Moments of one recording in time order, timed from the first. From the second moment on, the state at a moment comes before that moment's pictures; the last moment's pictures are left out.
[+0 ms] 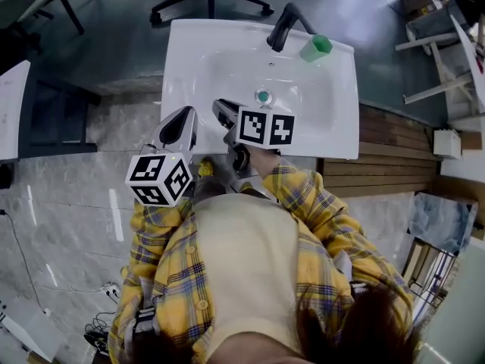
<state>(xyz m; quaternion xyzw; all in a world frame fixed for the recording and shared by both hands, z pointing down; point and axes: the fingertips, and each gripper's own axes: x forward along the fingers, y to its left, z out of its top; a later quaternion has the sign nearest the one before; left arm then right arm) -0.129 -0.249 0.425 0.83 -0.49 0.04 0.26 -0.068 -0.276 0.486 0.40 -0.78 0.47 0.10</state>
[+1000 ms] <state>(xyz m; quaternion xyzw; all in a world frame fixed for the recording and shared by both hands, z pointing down) -0.102 -0.222 0.418 0.83 -0.50 0.05 0.26 -0.012 -0.244 0.463 0.44 -0.82 0.33 0.13</state>
